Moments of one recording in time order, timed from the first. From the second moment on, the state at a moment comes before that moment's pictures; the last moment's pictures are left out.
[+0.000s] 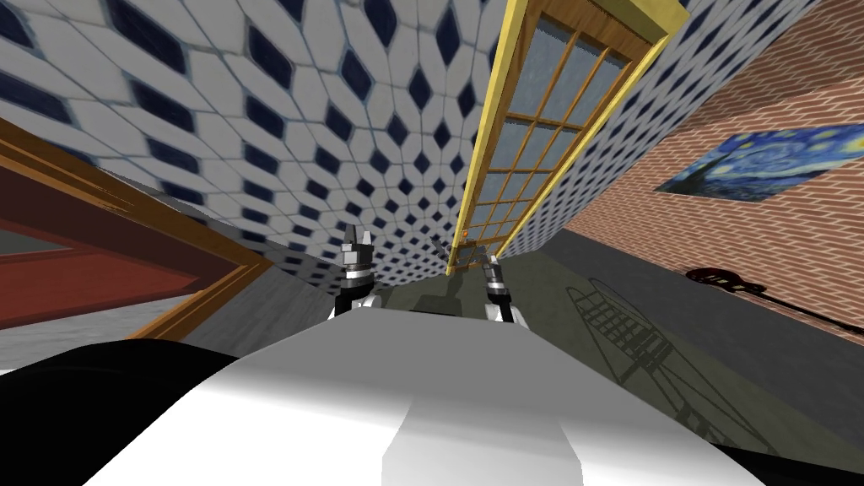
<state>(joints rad) 0.22 -0.13 -0.09 -1.49 0.18 -0.76 0.63</state>
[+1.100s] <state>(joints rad) 0.12 -0.16 -0.10 -1.19 0.23 -0.83 0.81</state>
